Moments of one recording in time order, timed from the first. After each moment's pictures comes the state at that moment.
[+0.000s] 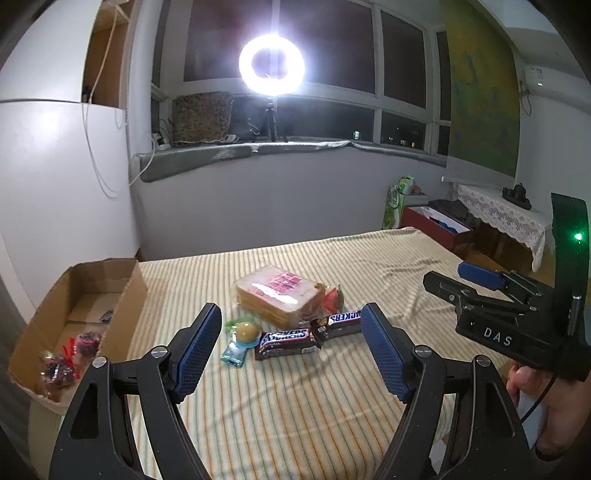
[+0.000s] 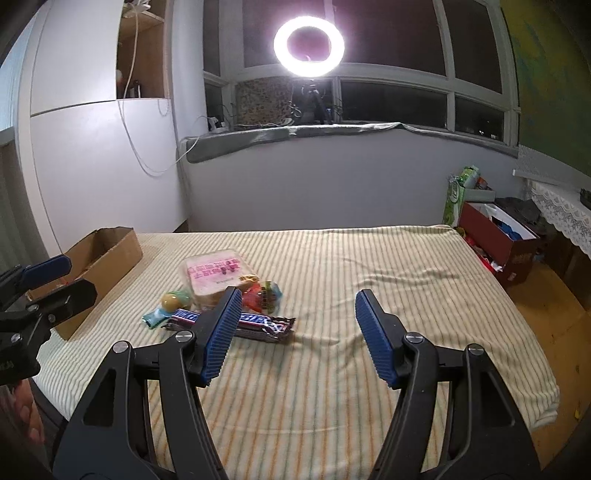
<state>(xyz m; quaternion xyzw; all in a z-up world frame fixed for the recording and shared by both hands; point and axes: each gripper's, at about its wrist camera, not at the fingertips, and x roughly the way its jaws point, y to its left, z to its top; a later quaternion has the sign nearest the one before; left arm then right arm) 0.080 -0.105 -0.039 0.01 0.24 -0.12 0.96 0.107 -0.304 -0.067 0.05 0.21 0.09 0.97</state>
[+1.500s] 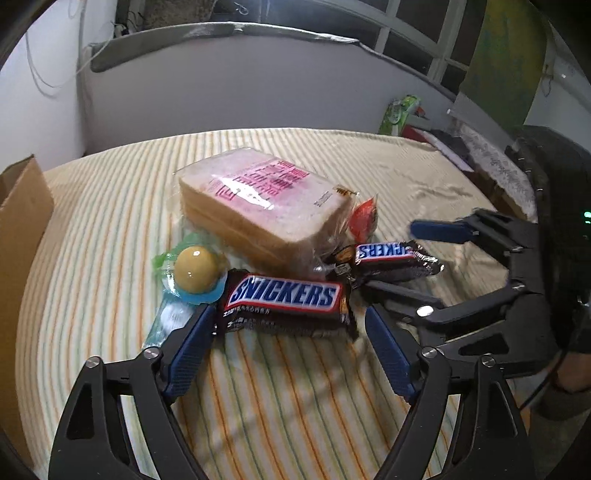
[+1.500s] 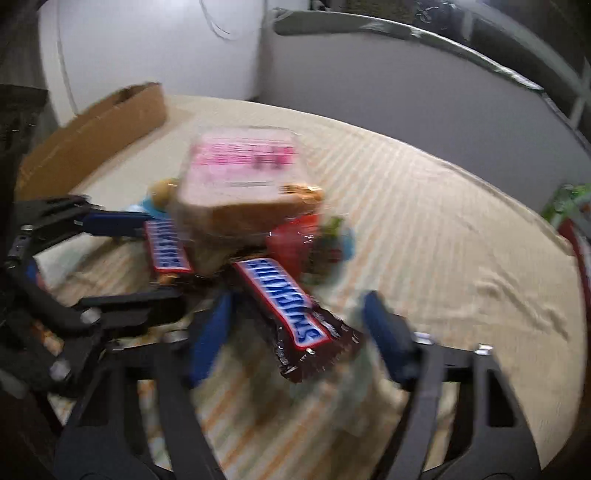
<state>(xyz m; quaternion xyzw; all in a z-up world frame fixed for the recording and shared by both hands) 0.193 -0.123 -0.137 -0.03 0.43 -0.18 0.88 0.237 -0.242 -0.144 -0.10 0.37 0.27 0.88</state>
